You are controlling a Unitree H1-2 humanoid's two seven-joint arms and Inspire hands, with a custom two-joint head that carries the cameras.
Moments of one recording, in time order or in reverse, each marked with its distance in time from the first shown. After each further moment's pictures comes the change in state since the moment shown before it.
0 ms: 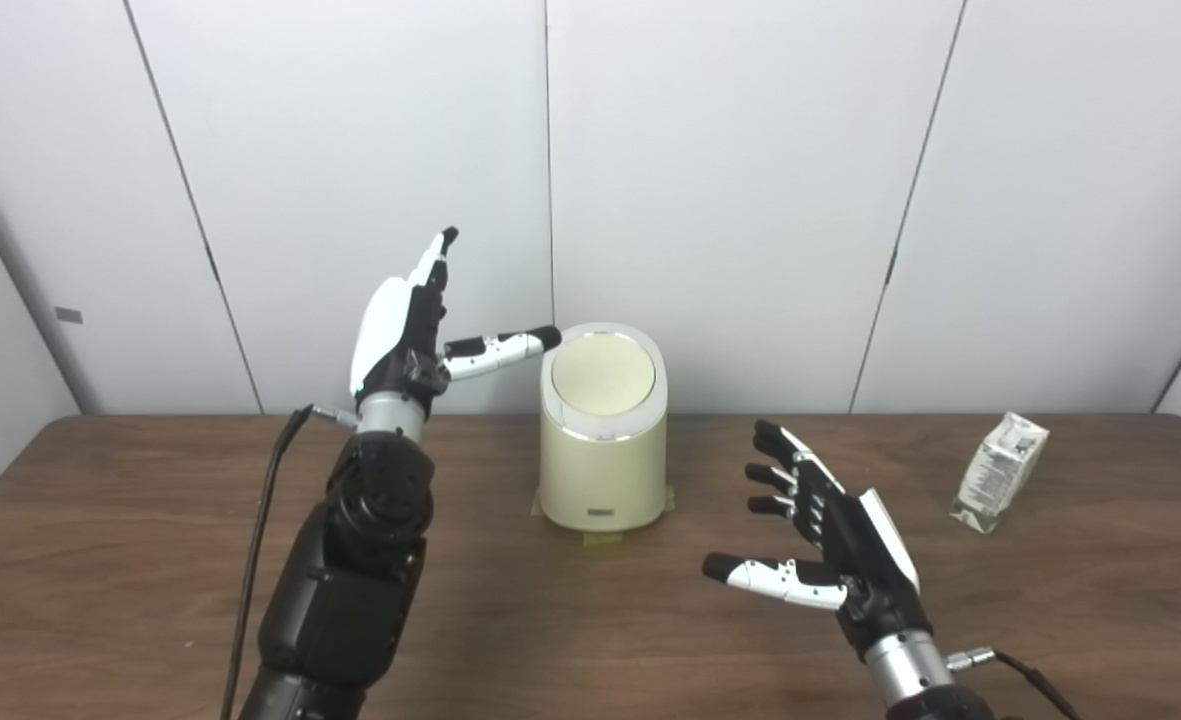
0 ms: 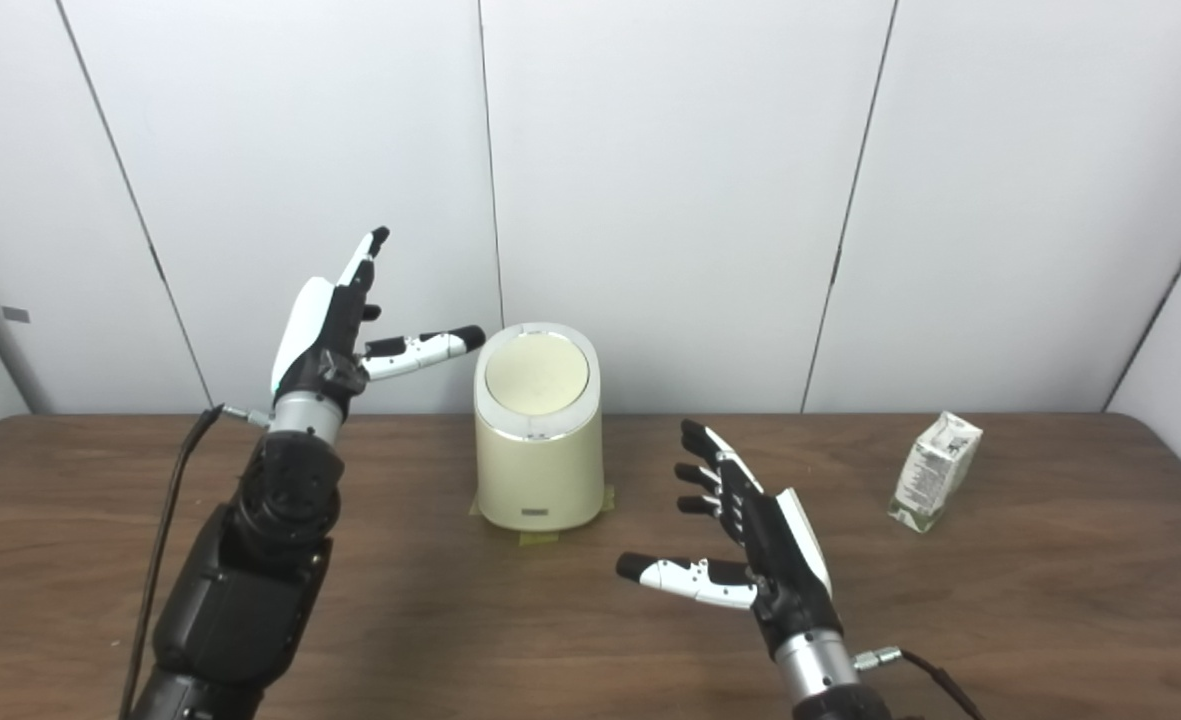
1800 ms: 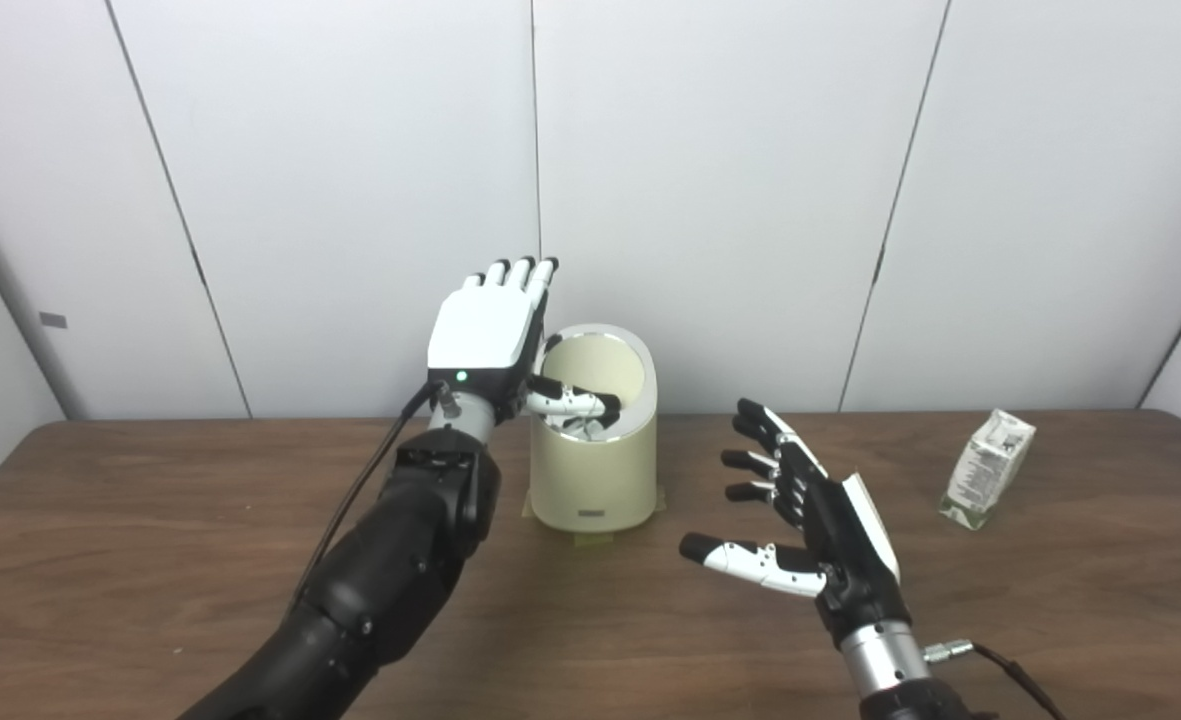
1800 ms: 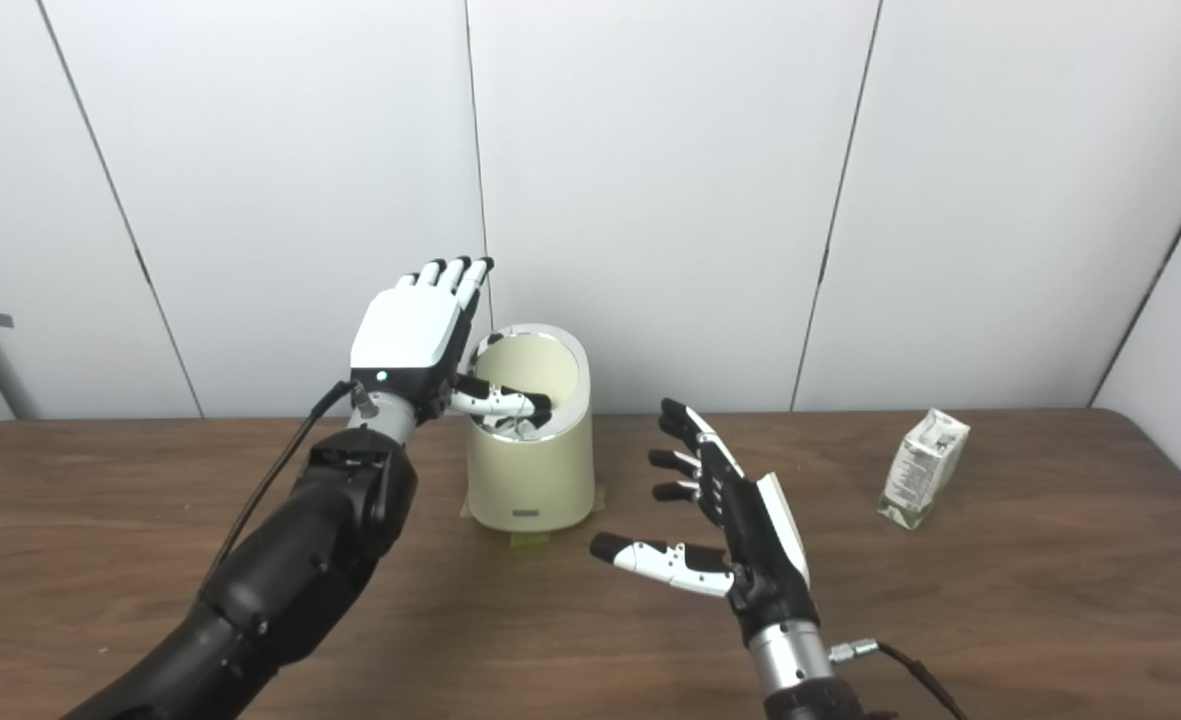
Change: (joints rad) left arm -0.094 0.077 -0.402 0.236 0.477 0.012 -0.009; right arm 0.000 0.043 0.012 -0.051 -0.044 0.003 -0.036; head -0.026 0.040
